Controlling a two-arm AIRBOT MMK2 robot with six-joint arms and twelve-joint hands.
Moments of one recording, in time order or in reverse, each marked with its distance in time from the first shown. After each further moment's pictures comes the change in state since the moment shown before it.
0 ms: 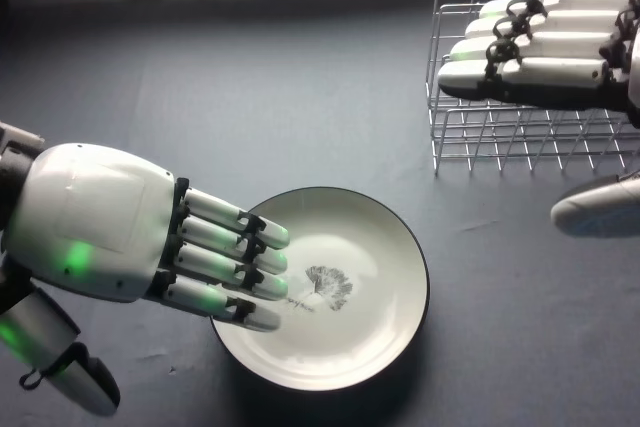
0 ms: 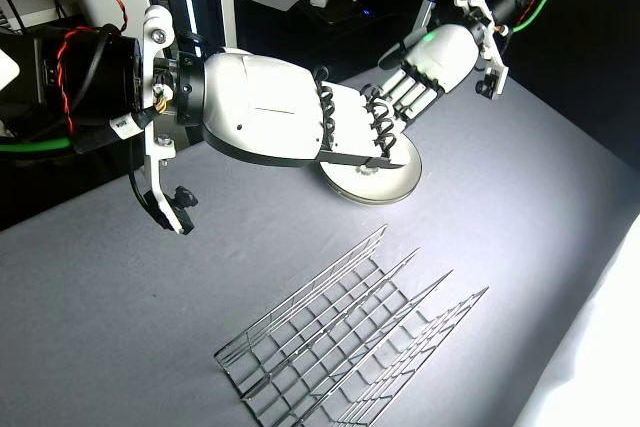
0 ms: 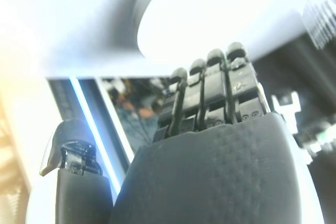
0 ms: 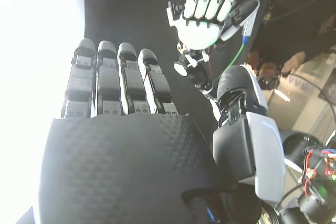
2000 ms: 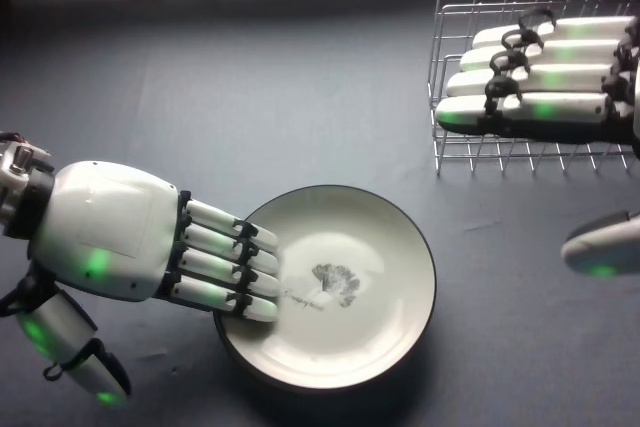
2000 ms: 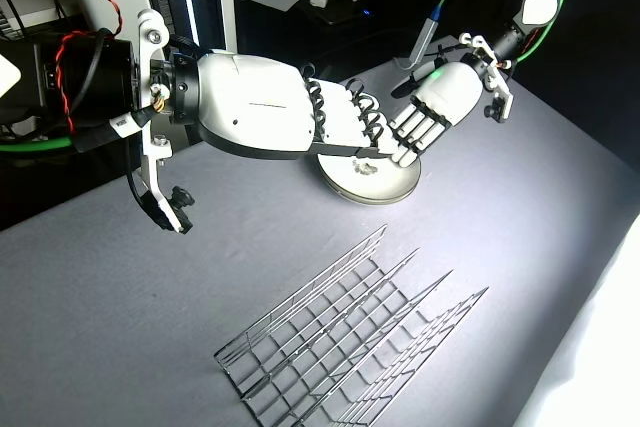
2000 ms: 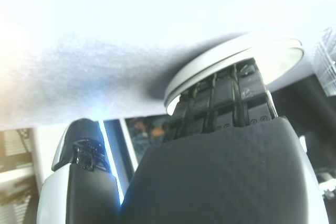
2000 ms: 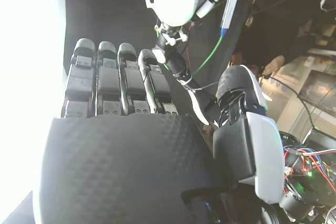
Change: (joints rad) left arm 0.090 -0.156 0.191 0.062 0.020 0.029; right arm -0.051 0.000 0.000 -0.027 0.076 -0.023
